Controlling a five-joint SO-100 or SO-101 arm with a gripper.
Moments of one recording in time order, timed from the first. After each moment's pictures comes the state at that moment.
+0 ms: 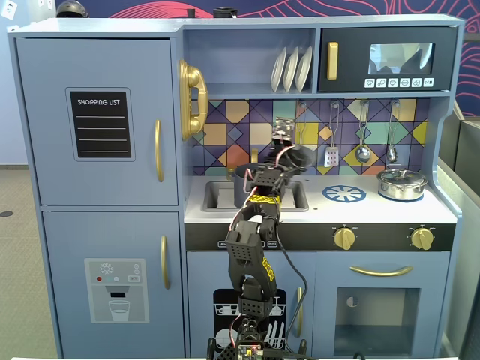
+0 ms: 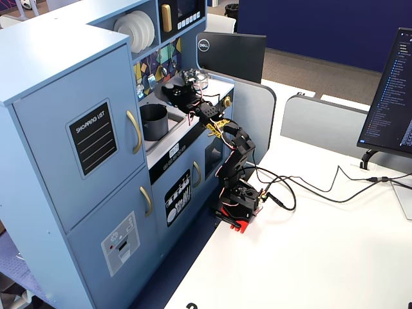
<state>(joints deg) 15.1 116.5 98.7 8.2 -88.8</state>
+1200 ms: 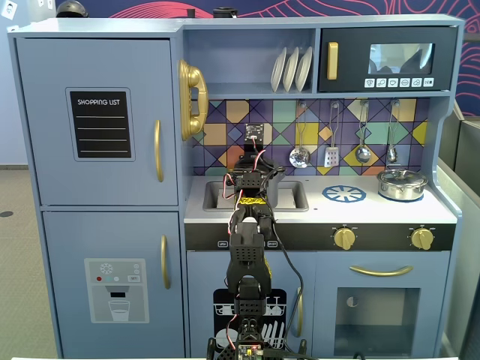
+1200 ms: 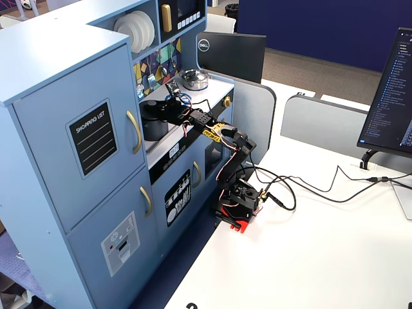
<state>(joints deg) 2.3 117.1 102.7 10.0 -91.8</state>
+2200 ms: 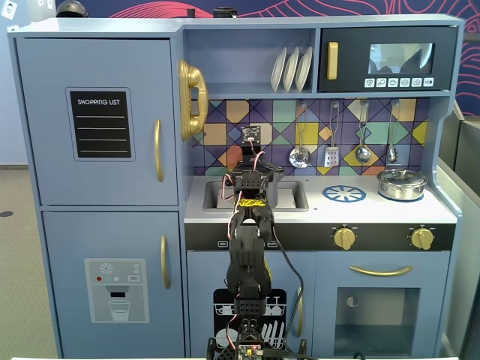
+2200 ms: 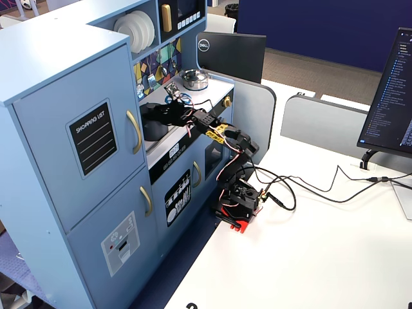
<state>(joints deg) 1.9 123.3 104.5 22.1 -96.5</state>
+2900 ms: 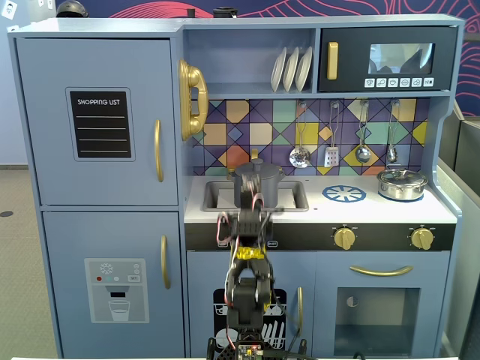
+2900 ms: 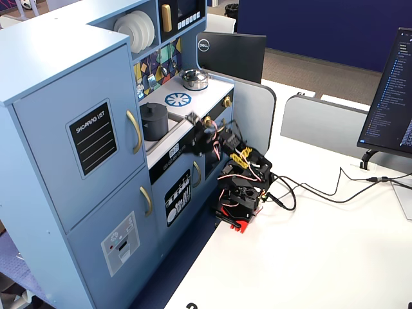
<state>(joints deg) 2.3 169.3 146.1 55.5 -92.1</state>
